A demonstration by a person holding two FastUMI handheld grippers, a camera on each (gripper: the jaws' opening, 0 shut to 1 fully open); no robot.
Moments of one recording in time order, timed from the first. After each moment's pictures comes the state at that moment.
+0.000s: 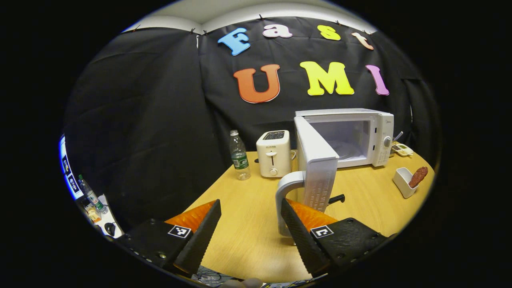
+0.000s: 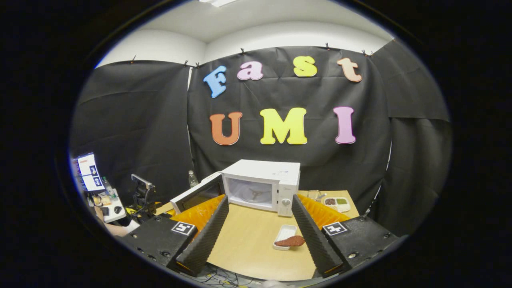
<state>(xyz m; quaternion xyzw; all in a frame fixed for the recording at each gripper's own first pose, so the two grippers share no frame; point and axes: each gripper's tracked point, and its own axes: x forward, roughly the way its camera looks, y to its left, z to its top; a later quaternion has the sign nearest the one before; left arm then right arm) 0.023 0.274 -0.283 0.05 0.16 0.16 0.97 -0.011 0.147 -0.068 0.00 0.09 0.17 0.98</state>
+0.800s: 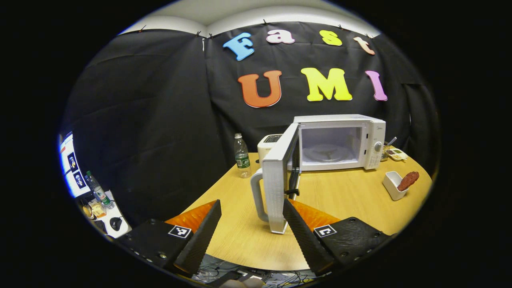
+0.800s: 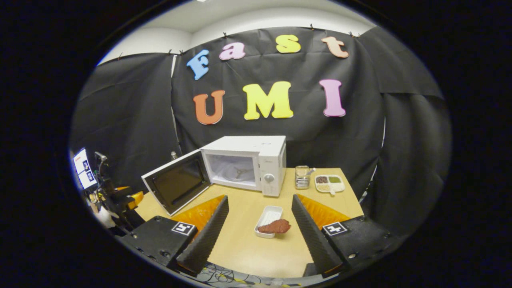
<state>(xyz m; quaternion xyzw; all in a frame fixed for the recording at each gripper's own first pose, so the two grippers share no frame) -0.029 0.215 -0.245 0.05 0.15 0.15 0.98 0.039 0.074 -0.191 0.02 0.17 0.15 0.97</state>
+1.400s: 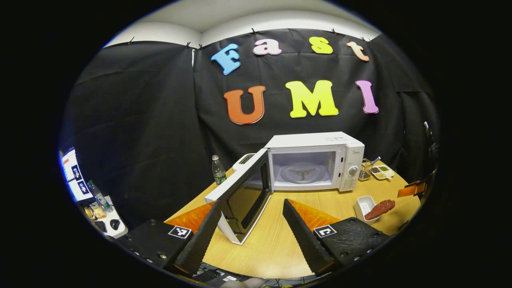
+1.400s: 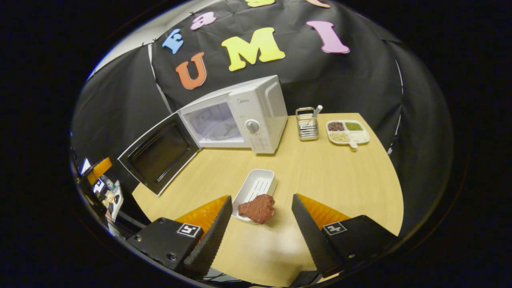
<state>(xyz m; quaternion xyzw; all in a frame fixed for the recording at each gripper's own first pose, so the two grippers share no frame) 0.006 0.112 -0.174 0.04 0.13 0.16 0.98 0.138 0.053 -0.351 0.09 0.34 0.22 0.91</state>
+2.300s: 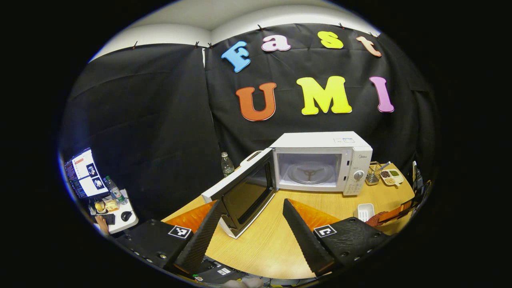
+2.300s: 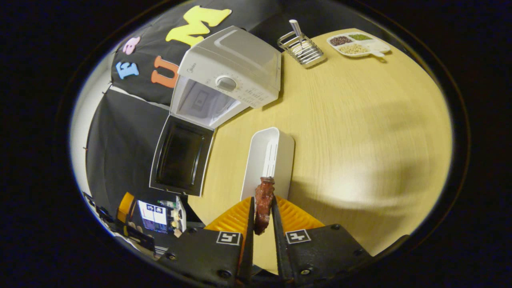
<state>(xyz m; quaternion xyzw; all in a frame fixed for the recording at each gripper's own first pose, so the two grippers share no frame) 0.000 0.075 -0.164 0.04 0.16 0.24 0.96 0.142 0.087 -0.413 0.33 0.52 0.29 0.73</state>
